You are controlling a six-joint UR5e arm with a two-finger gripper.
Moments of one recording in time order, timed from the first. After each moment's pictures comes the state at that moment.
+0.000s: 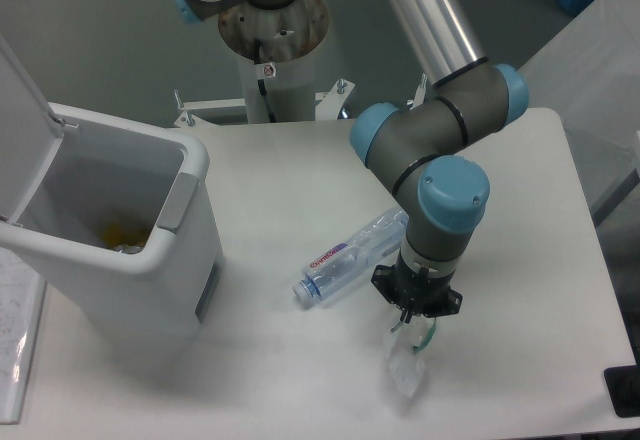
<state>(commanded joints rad) 2.55 -2.05 -1.48 -1.00 1.34 0.87</state>
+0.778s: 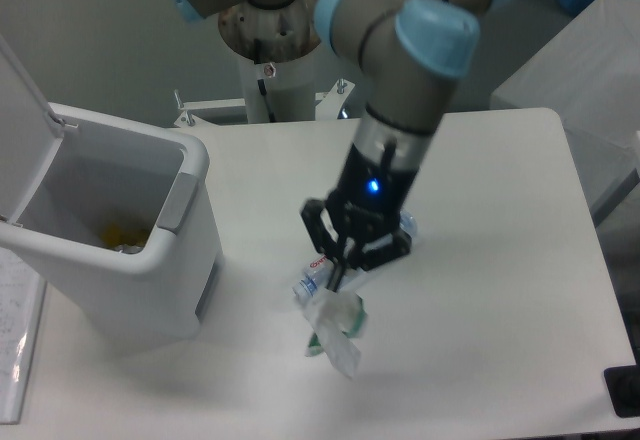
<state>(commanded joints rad) 2.52 -1.70 -1.50 -1.04 0.87 0.66</state>
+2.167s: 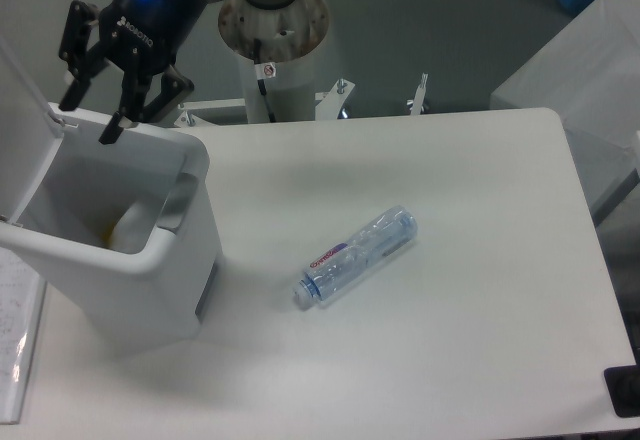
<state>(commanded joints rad) 2.34 -1.46 -1.72 -1.03 0.77 0.65</state>
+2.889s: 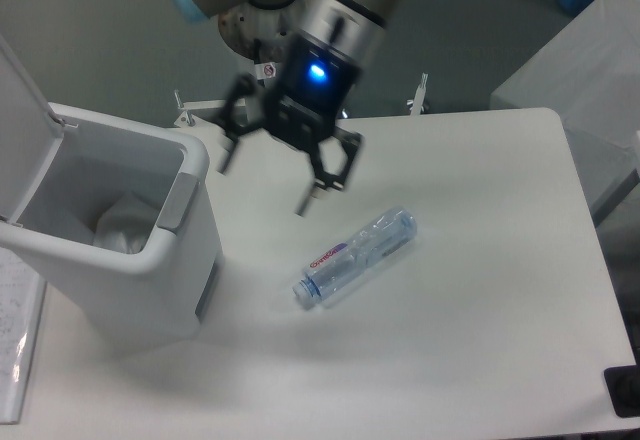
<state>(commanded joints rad) 2.65 -1.74 -1.66 -1.02 0.83 0.81</state>
